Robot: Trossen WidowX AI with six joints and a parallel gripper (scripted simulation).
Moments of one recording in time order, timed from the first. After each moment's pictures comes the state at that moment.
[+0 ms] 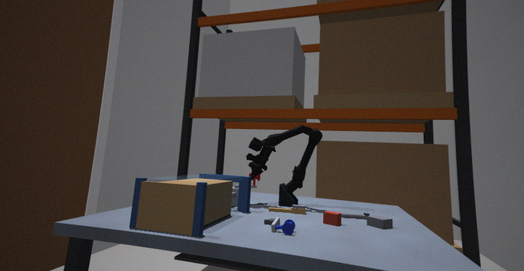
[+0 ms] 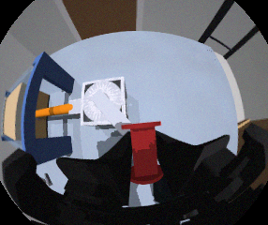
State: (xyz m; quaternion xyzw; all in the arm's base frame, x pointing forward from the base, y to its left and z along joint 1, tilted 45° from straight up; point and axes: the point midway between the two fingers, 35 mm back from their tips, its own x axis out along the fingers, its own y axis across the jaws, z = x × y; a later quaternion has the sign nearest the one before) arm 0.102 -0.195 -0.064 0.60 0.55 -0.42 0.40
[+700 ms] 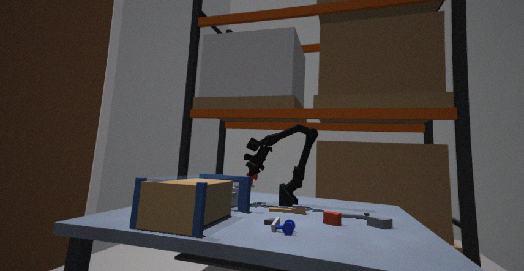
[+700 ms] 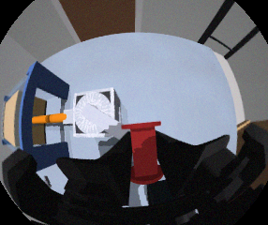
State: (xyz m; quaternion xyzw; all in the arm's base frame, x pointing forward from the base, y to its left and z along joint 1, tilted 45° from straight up) arm 0.079 -0.209 -0.081 0.60 0.55 -0.42 0.40
